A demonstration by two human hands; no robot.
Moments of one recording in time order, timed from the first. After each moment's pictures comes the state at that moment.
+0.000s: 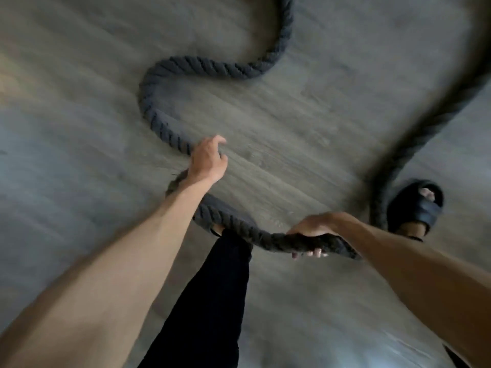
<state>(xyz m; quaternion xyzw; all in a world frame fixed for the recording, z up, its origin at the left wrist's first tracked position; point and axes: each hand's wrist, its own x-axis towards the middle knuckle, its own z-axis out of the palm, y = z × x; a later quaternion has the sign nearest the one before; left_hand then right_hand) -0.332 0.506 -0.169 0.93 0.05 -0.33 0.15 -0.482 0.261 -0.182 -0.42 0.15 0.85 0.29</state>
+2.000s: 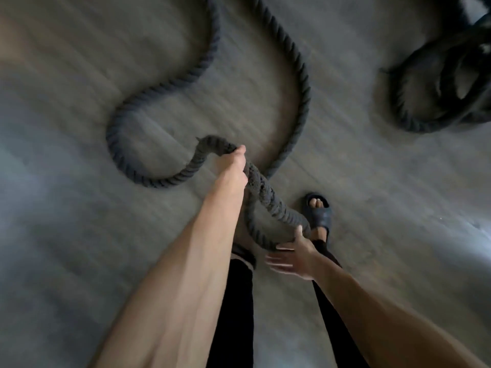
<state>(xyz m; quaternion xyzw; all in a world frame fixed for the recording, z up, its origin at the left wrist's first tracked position) -0.468 0.129 0.014 0.57 0.60 -0.27 0.50 -0.655 -0.046 -0.034 -0.26 0.68 0.49 0.49</state>
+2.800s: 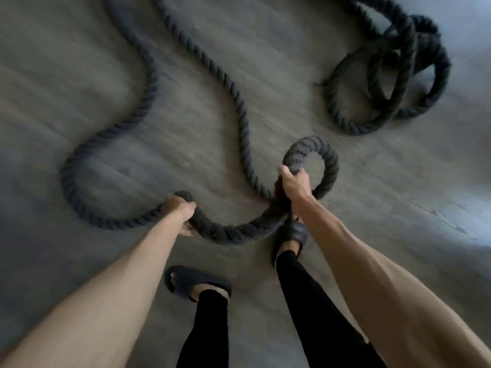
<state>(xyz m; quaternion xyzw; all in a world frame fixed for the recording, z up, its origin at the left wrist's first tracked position) -0.479 0.098 -0.005 0.68 0.49 -0.45 0.30 -0.481 -0.158 -0.021 -0.61 0.52 0.24 0.55</state>
